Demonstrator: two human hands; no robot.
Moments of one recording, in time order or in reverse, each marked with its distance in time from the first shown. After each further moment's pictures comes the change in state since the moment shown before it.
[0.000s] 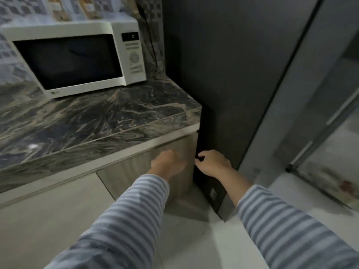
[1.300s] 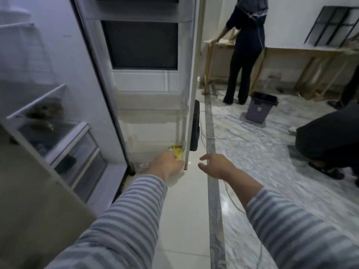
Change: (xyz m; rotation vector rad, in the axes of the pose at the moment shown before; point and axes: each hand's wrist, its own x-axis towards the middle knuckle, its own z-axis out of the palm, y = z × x) left_hand -0.061 0.721 0.409 0.241 -0.448 0.760; right_hand -0.189 0.734 -0.237 0.295 0.370 0.769
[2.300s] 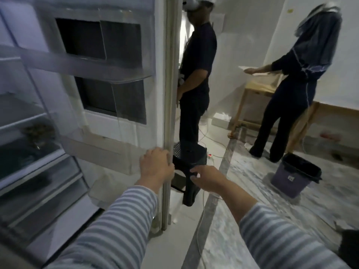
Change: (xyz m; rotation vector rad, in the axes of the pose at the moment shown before) left_hand 0.263 0.287 -0.031 0.222 0.703 -0.076; right_hand 0.327 0.143 -0.251 -0.121 -0.093 -0.456
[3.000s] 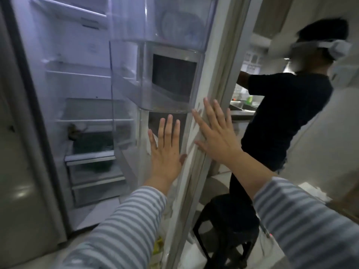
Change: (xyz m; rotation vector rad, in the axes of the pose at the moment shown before) left_hand 0.120 0.020 -0.021 0.436 0.670 -0.349; right_hand 0.198 -0.075 -0.160 -0.554 0.798 -1.051
